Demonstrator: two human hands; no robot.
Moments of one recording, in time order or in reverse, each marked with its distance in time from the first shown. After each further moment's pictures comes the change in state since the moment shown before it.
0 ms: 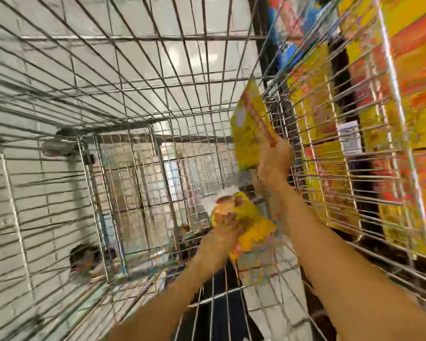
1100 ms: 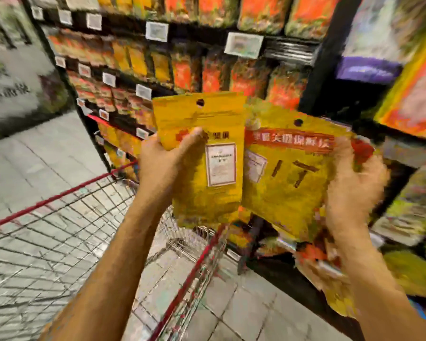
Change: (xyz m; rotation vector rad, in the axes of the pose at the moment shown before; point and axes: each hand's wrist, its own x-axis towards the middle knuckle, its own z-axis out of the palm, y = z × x) left_hand -0.236 0.464 -0.044 -0.350 0.165 0.833; right_hand -0.379 -0.051 -0.491 0.773 1.114 -0.466
